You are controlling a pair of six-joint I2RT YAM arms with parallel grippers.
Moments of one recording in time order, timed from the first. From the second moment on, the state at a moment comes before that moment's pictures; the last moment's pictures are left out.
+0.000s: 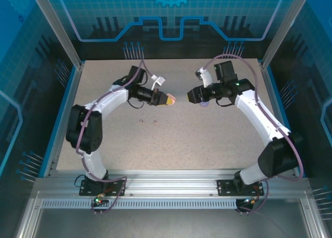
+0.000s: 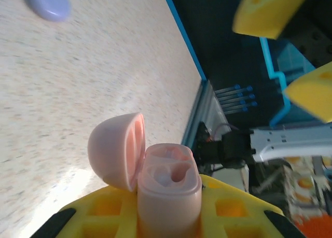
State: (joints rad) left arm -0.28 1.80 1.36 -0.50 1.10 -0.22; right arm 0.31 1.48 1.39 -0.77 -0.55 0.02
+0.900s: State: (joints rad) left arm -0.17 1.15 0.91 0.01 0.37 -0.47; right arm 0.77 2.01 1.64 -0.89 -0.06 0.54
